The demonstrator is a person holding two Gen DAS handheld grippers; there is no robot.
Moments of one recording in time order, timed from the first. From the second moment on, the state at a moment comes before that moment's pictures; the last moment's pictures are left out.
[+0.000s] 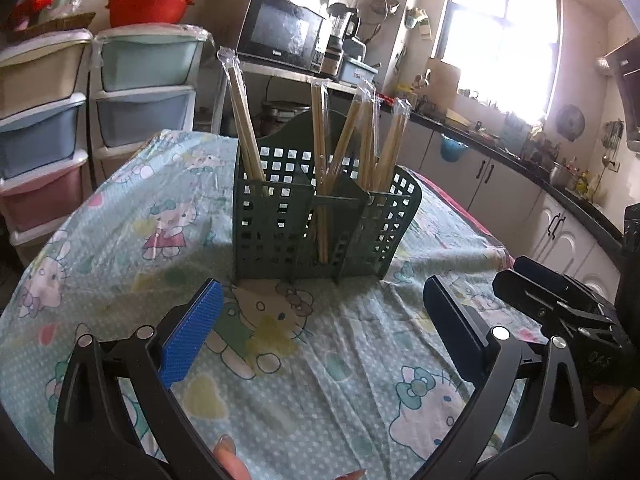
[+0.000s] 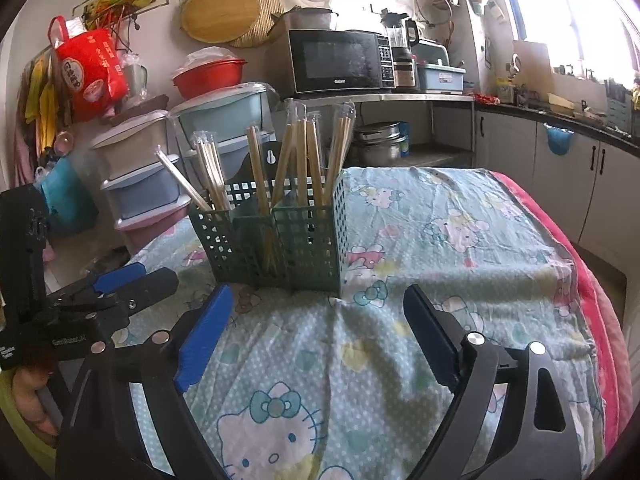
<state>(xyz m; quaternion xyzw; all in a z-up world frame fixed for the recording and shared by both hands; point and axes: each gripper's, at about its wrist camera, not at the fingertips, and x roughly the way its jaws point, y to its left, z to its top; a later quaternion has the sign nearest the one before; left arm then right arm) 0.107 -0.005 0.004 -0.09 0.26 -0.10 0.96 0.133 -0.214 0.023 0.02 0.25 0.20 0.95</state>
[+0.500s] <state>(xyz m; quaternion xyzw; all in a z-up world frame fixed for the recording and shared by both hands) 0.096 -0.006 -0.002 -0.08 0.23 -0.09 0.97 0.112 -0.214 0.014 0.00 0.18 0.17 0.97</state>
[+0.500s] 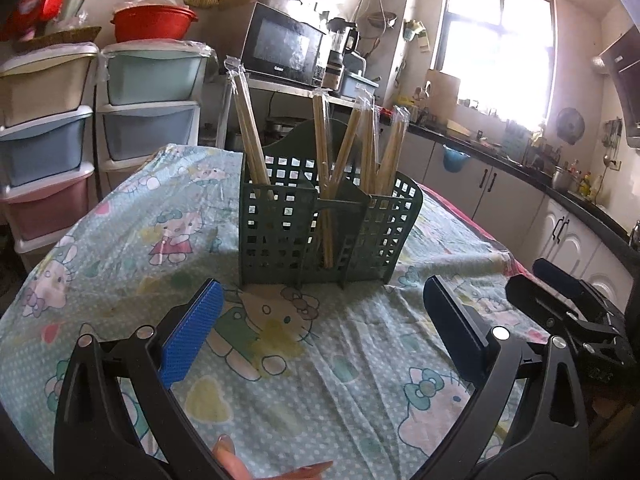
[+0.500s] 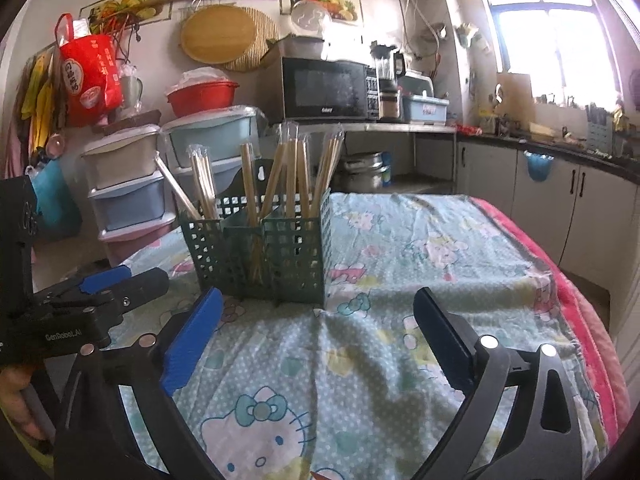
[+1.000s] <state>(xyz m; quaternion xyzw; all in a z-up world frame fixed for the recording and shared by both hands) 0.088 -0.010 -0.007 -0.07 0.20 -0.09 0.97 0.102 -0.217 0.007 0.01 0.14 0.15 0.98</state>
